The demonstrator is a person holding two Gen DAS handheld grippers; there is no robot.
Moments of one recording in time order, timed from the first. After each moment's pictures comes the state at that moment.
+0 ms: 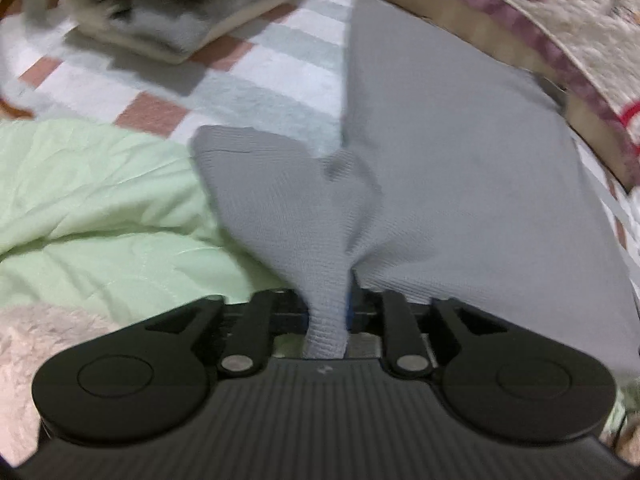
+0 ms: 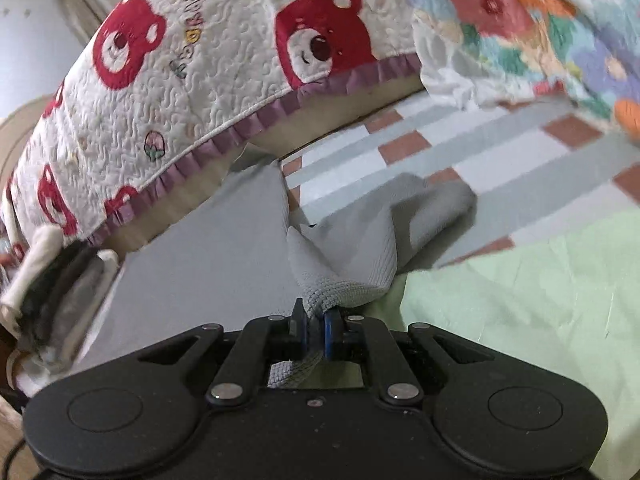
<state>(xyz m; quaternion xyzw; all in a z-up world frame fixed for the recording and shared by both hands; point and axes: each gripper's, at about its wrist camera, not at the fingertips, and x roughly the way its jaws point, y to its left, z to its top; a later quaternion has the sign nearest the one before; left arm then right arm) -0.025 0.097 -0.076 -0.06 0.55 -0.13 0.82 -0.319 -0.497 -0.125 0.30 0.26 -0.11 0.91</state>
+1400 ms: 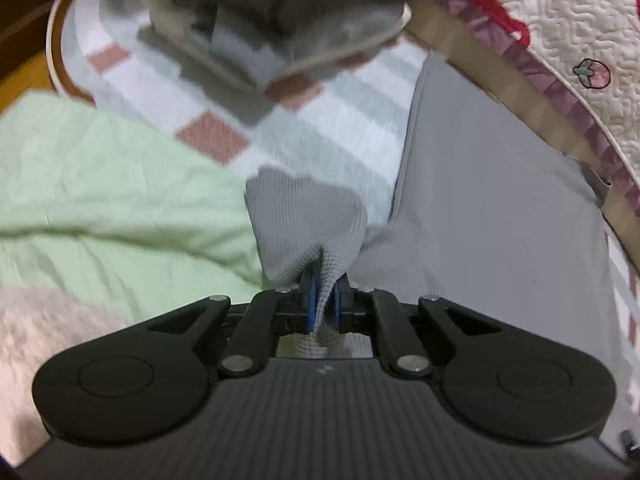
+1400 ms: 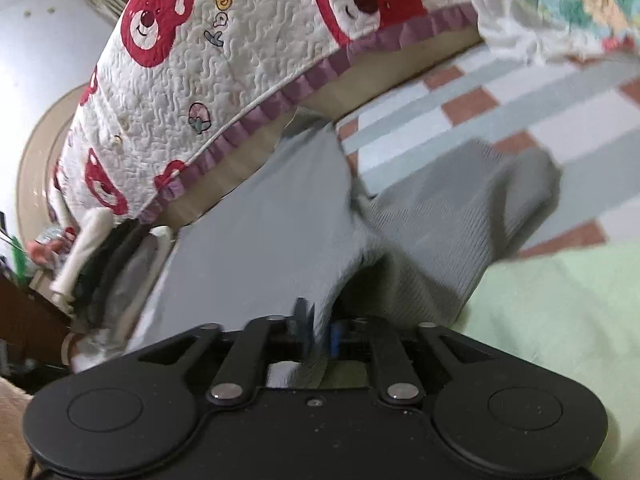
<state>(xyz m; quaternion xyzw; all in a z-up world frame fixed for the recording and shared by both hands) -0.020 0.102 -0.071 -0.14 0.52 -0.05 0.84 -0.284 -0.515 -0.139 0.36 0.28 0.01 0.89</state>
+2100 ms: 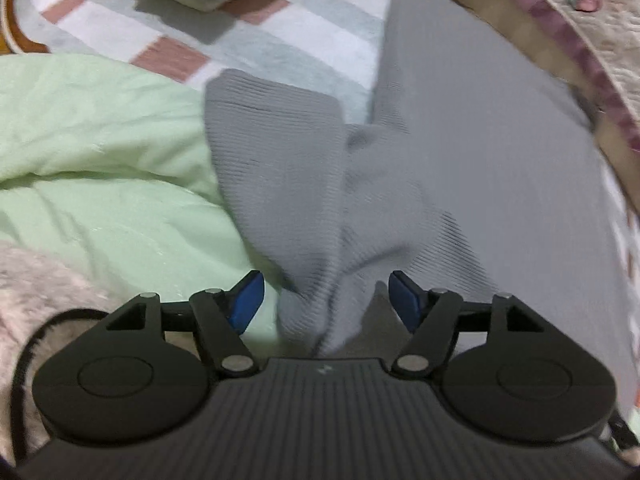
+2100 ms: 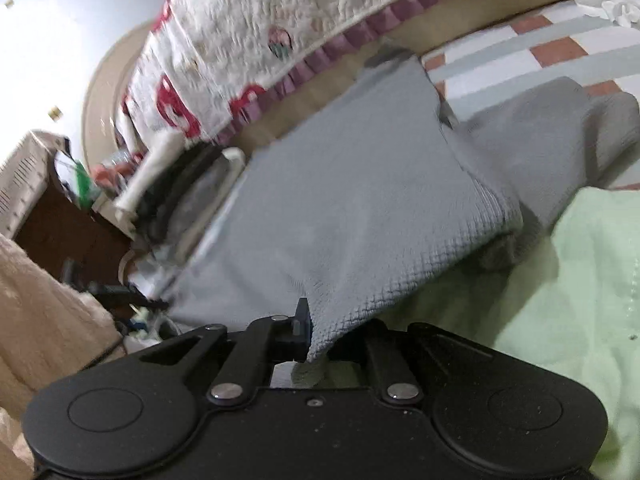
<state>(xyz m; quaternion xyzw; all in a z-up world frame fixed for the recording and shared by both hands) -0.026 0.083 -0.098 -0.10 0.58 -0.08 0.80 -0.282 -0.479 -0.154 0.33 0.31 0.16 0.88</state>
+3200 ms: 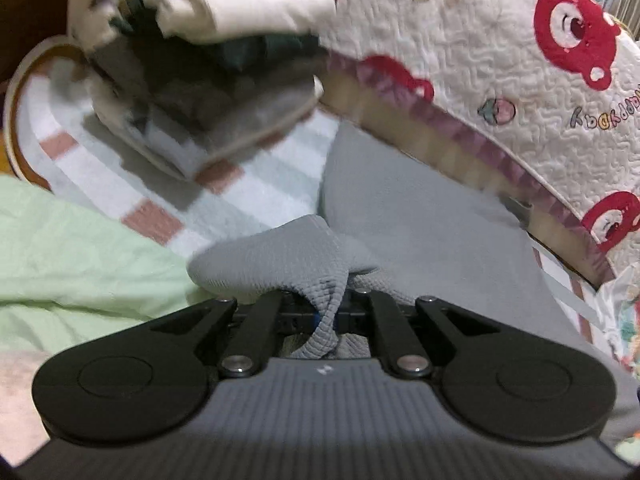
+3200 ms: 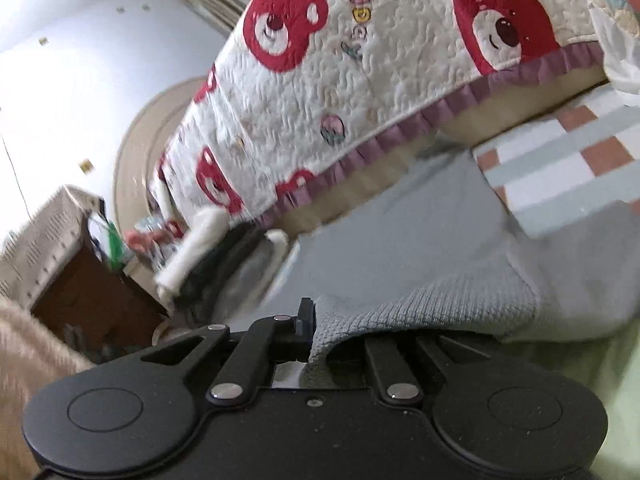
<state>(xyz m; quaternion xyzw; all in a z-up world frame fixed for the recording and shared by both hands) -0.069 0.081 -0.006 -0.12 0.38 -0.14 0.91 -0.278 -0.461 -0.069 0.36 0.21 0.13 0.90</state>
